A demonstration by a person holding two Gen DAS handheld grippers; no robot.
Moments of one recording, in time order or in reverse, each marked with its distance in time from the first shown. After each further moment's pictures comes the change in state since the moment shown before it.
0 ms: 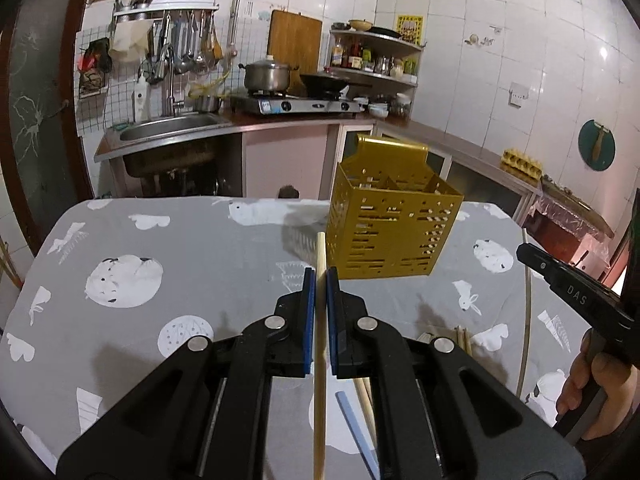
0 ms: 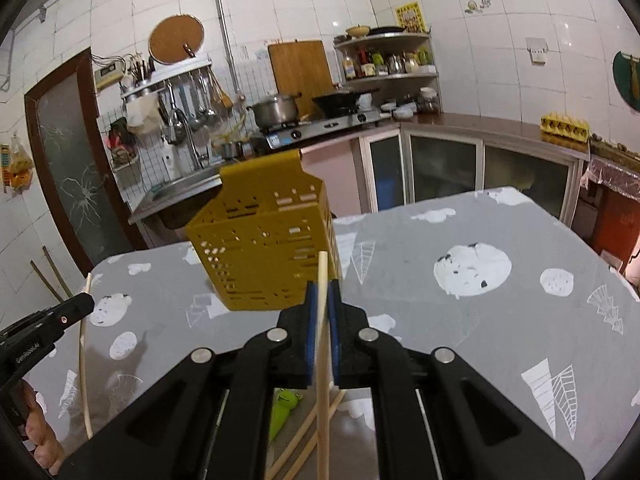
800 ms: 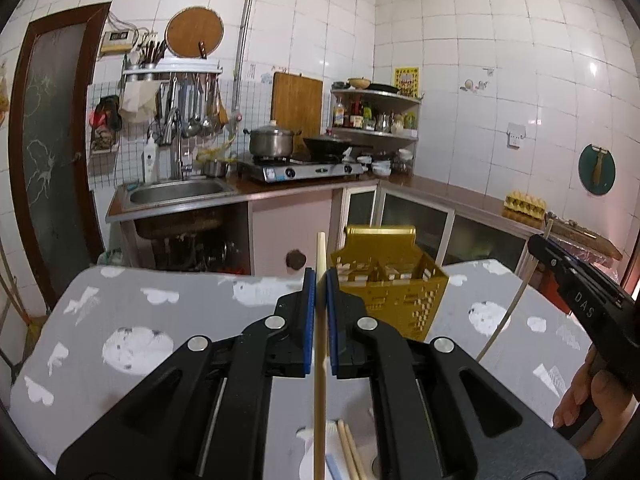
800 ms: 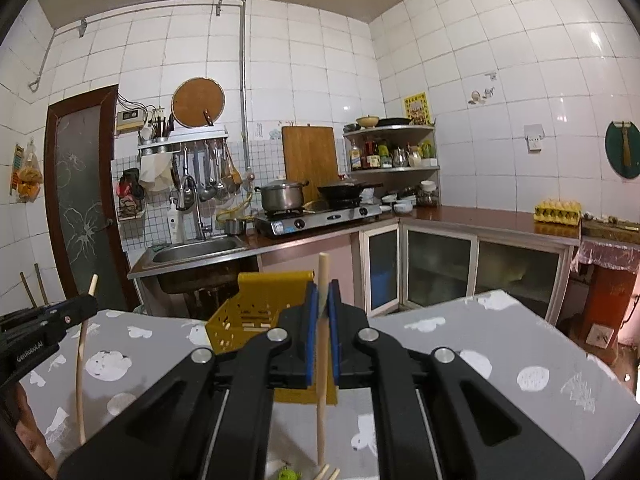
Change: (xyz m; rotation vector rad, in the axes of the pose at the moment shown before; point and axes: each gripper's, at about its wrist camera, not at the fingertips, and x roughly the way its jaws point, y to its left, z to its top) left arm -0.029 -0.025 0.050 0.037 -0.228 0.039; right arm -0.048 0.022 0.054 -0.095 -0.307 -0.018
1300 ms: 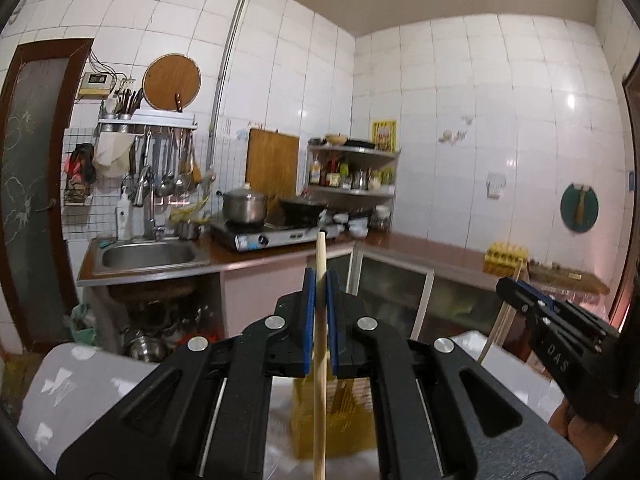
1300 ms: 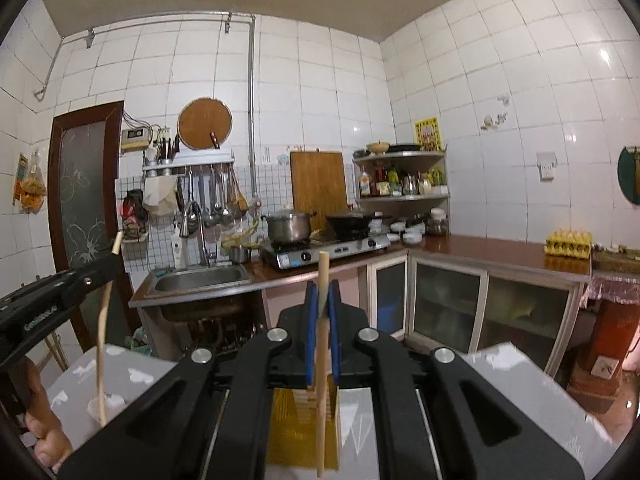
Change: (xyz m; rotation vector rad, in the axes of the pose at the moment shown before) left arm 0.032 -0.026 0.098 -0.003 -0.190 -0.091; right arm 0.040 0.011 0.089 -0.026 -0.081 0.027
